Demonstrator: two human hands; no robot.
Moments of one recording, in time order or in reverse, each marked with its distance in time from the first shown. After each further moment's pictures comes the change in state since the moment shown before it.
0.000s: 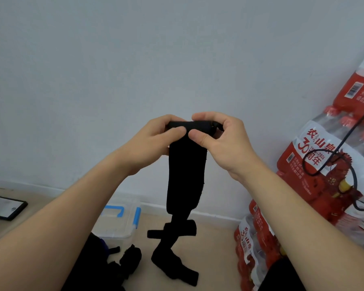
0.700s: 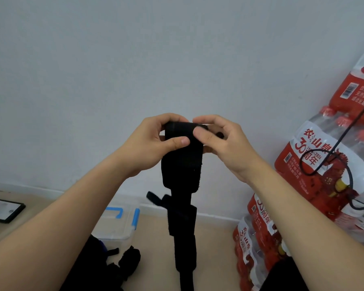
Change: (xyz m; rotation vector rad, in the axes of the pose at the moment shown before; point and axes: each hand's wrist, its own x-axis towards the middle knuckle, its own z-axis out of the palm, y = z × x) left_hand 0.002 -0.004 0.000 0.025 0.034 0.092; right_hand -0.003 0.002 -0.016 -0.008 -0.113 0.000
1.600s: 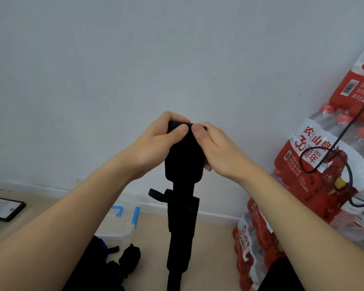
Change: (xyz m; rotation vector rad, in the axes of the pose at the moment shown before) left_hand -0.004 0.006 0.016 -0.104 0.027 -0.149; right_hand -0.004 -0.003 0.018 -0.360 -0.105 0.063
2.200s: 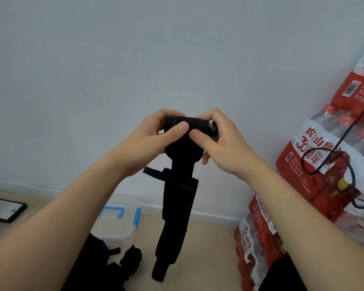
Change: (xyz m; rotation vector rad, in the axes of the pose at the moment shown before) left_hand -0.001 0.004 -0.017 0.034 -0.019 0.082; right_hand 0.002 -0.005 -0.011 0.170 0.055 -0.088
